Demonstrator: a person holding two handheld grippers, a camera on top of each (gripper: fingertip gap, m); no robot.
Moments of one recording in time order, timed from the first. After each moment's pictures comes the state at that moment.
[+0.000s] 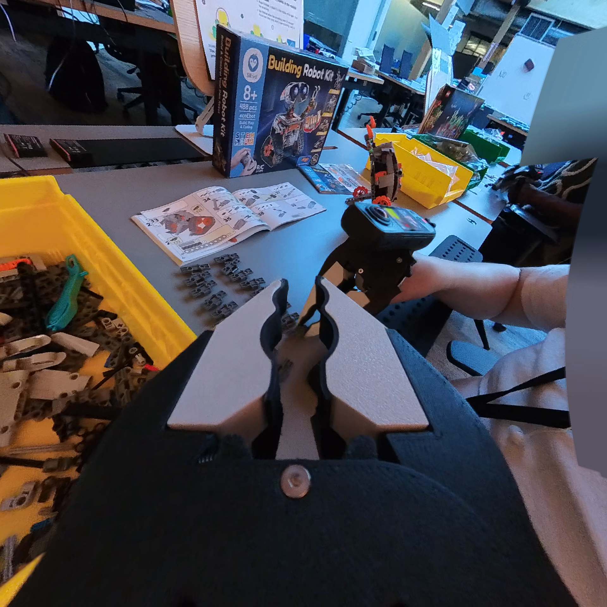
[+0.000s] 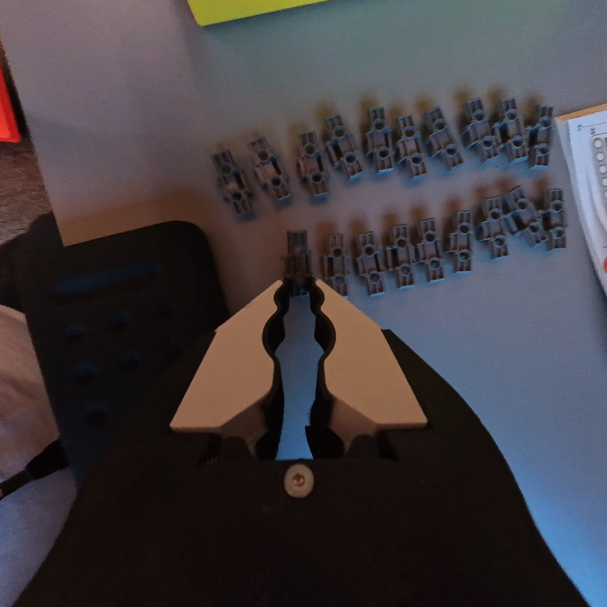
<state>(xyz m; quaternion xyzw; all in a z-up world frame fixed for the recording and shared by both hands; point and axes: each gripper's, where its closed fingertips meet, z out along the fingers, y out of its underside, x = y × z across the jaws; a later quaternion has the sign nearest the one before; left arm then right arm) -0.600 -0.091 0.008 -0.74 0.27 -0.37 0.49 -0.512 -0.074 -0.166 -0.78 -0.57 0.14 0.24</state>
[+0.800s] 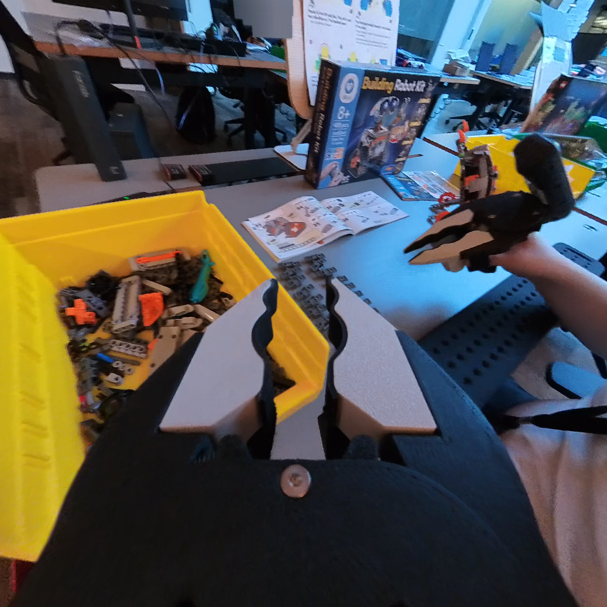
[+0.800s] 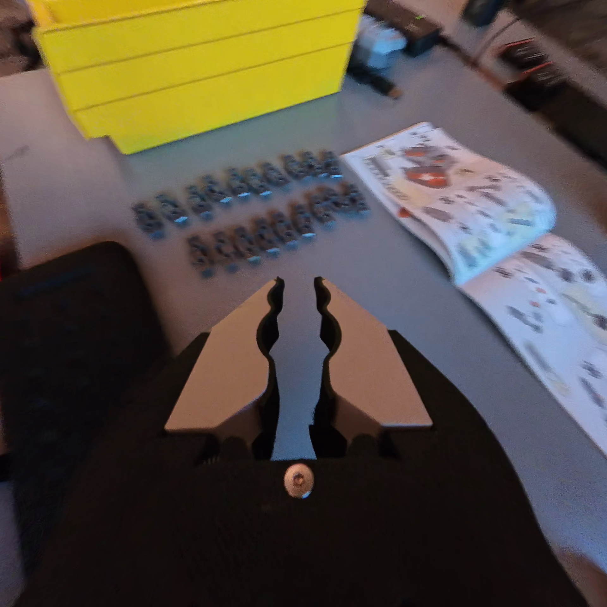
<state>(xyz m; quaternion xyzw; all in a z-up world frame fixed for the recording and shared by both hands) -0.672 -0.069 0.011 -0.76 0.22 -0.25 0.55 -0.429 -0.027 -0.104 -0.77 -0.43 0.19 0.42</state>
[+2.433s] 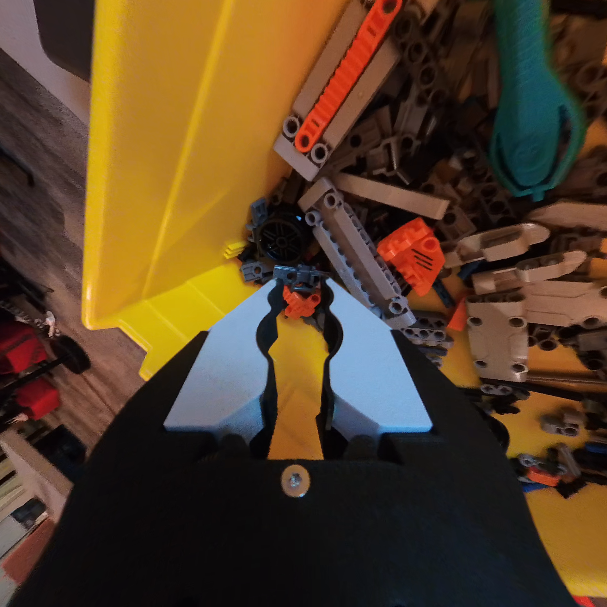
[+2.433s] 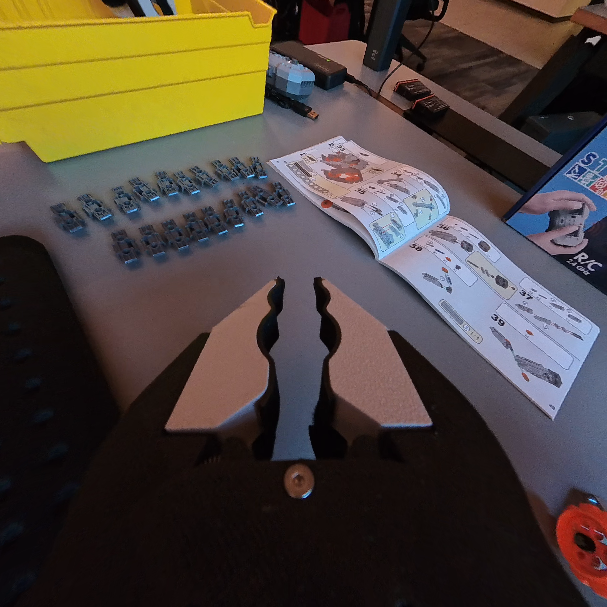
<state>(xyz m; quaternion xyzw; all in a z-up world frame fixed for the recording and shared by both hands) -0.795 0.138 -0.146 -0.85 0.48 0.16 0.13 -0.378 -0.005 -0.102 -0.76 -0.37 0.16 0.50</state>
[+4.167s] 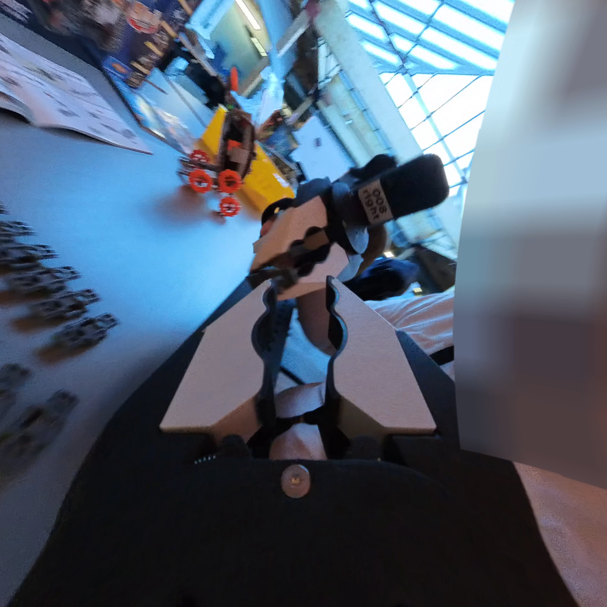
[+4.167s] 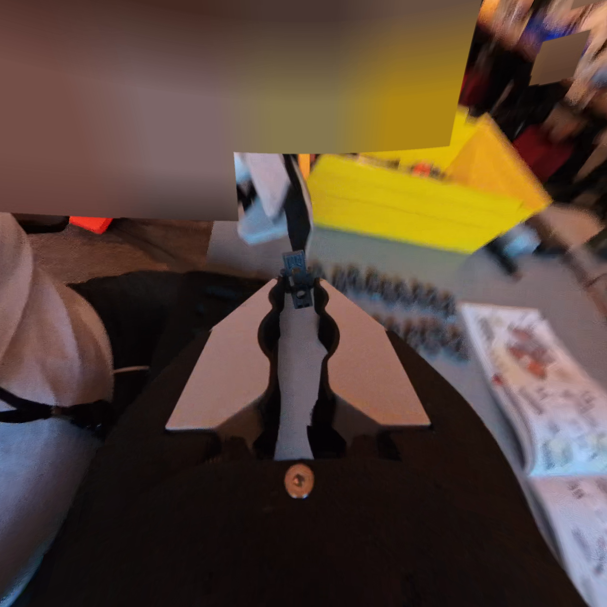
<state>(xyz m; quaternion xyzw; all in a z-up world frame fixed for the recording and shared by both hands) -0.504 -0.136 -0.032 -0.66 0.19 -0.67 0.29 -0.503 -0.125 -0.057 -0.58 -0.62 0.28 0.45</state>
